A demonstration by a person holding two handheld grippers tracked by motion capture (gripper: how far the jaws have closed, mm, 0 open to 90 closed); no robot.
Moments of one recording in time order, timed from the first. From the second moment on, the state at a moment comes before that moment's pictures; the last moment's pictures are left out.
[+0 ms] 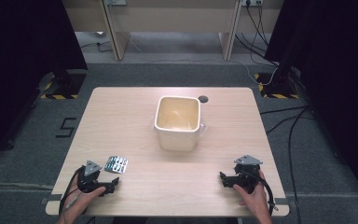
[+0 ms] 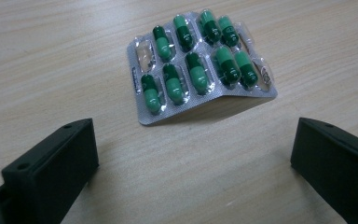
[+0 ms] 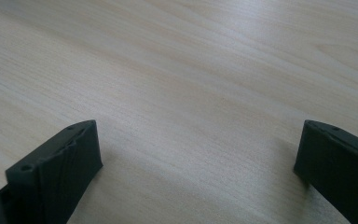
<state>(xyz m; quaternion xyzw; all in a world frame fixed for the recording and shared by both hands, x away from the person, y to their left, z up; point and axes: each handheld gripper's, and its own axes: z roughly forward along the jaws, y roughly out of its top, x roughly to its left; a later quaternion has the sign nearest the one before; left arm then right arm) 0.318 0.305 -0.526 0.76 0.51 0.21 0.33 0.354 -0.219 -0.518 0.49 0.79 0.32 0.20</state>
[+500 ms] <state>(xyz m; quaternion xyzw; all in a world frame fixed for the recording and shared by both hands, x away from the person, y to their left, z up) 0.318 0.305 -0.526 0.77 0.51 0.21 0.33 0.354 -0.219 -0.518 0.49 0.79 0.32 0.20</state>
